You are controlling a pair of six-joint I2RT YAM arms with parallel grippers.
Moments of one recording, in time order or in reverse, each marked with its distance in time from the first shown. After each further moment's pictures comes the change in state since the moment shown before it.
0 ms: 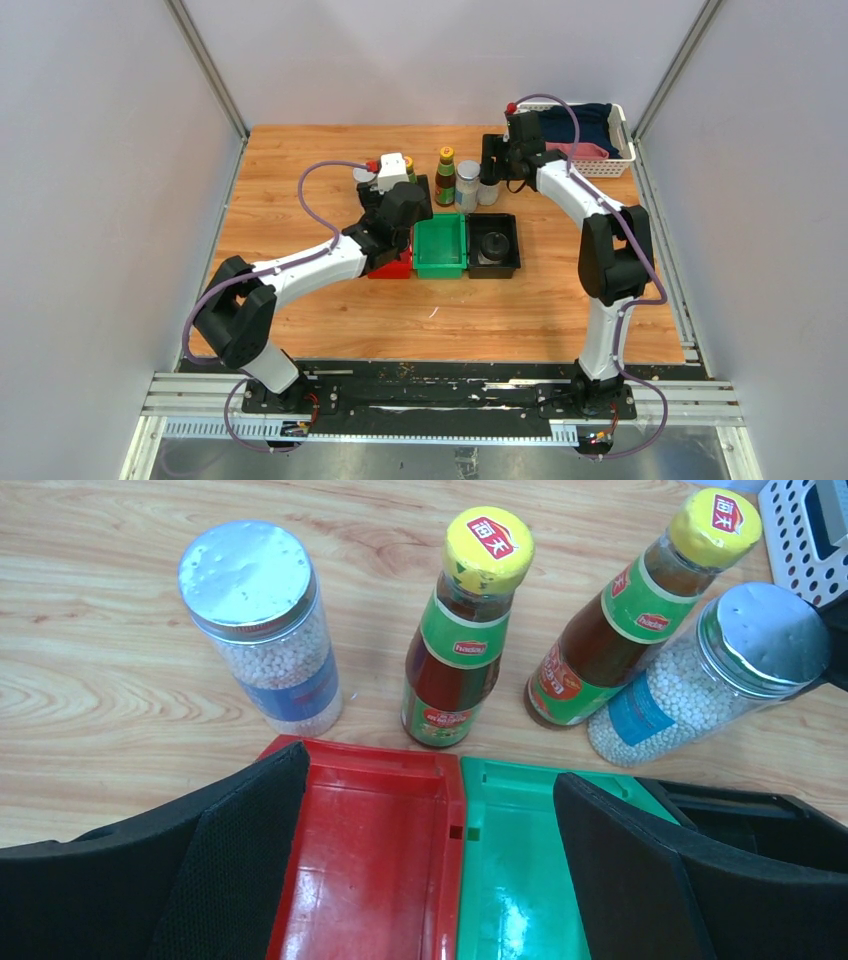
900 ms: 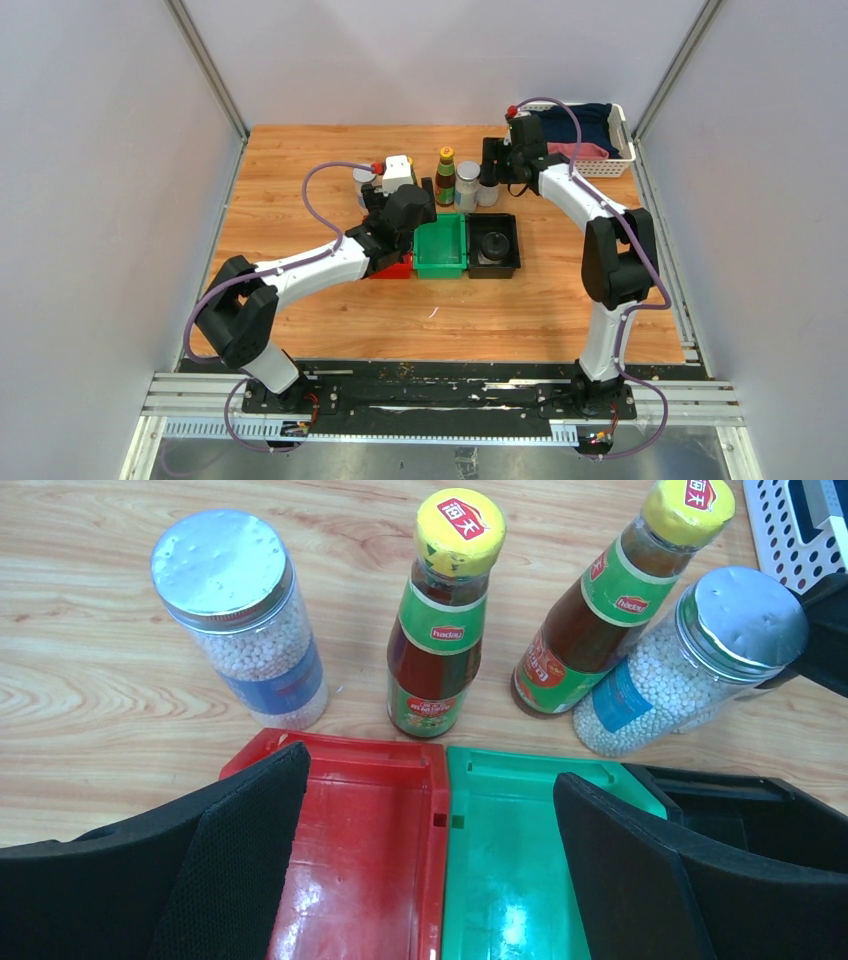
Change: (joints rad) left arm -0.024 0.008 0.003 0.000 0.000 -0.001; right arm 0.000 -0.036 -0.053 0.014 -0.031 0.000
